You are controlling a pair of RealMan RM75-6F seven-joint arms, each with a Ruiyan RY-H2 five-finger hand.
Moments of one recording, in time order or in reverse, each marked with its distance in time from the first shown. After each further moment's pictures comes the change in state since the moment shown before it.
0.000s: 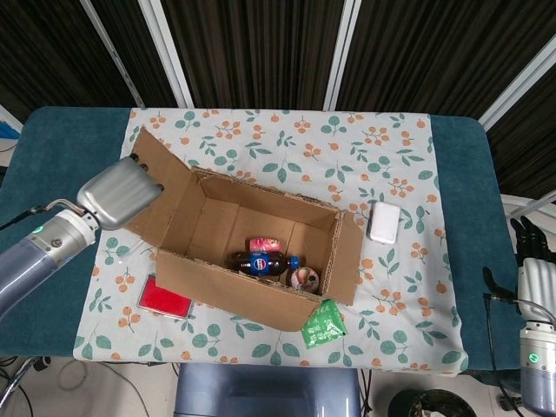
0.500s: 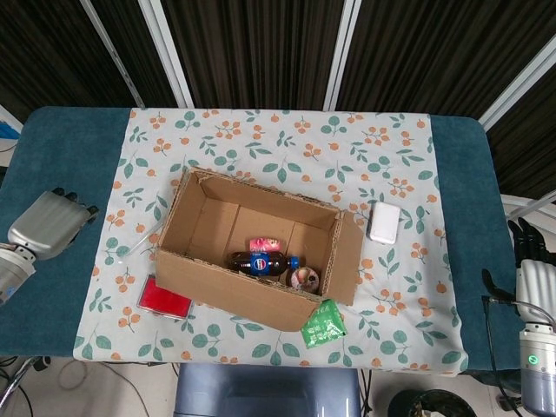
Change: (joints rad) left arm 0.348 -0.092 0.092 0.071 0.045 0.249 -0.152; right arm -0.010 0.004 0.000 0.003 -0.023 -0.008 -0.023
